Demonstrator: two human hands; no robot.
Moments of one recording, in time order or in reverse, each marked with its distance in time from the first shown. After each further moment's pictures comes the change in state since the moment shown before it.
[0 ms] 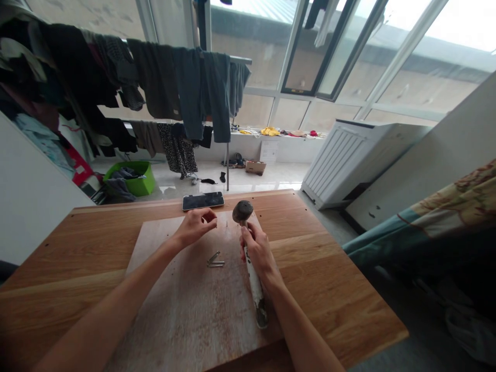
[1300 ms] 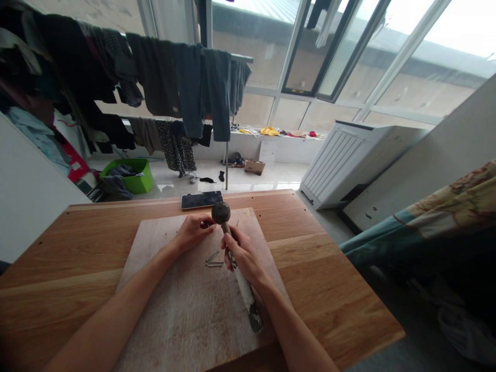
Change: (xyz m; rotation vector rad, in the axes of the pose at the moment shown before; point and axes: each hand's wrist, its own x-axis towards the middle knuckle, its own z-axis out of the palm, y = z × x) left_hand -0.006 -0.027 0.014 -0.063 0.008 0.063; right_hand -0.013 -0.017 0.027 0.103 -0.260 0.032
